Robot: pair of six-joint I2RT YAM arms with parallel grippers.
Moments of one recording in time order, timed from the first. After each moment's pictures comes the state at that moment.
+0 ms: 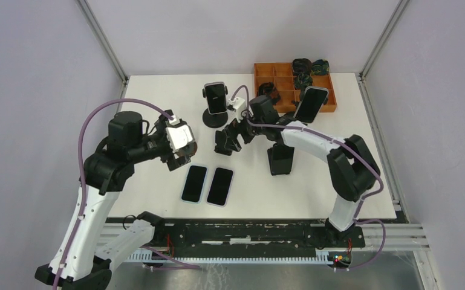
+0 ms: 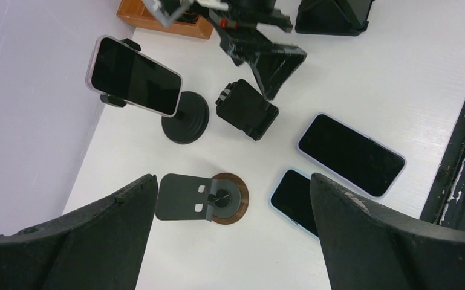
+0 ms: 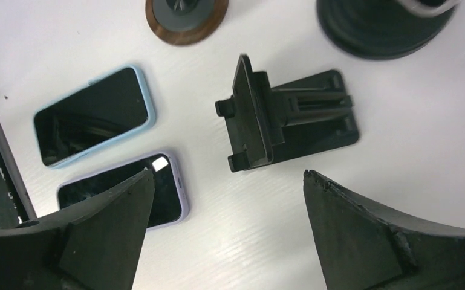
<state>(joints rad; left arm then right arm) -0.36 0.86 1.26 -0.92 0.50 0.78 0.65 1.83 1.27 -0.14 -0.46 -0.07</state>
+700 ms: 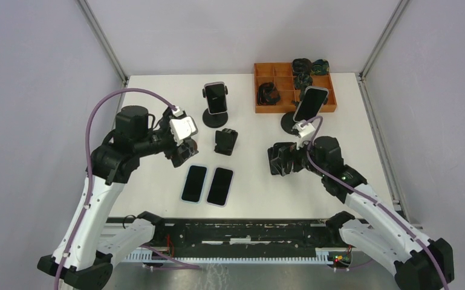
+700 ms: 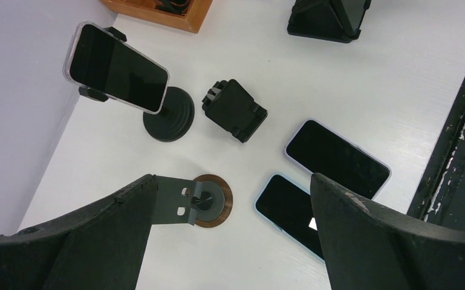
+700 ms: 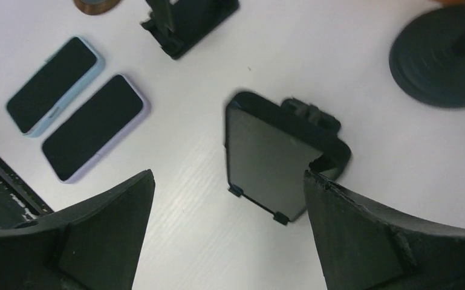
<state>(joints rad) -0.36 0.91 1.26 -0.89 0.50 0.69 0.51 0.87 0.60 -0.18 -0.20 0.10</state>
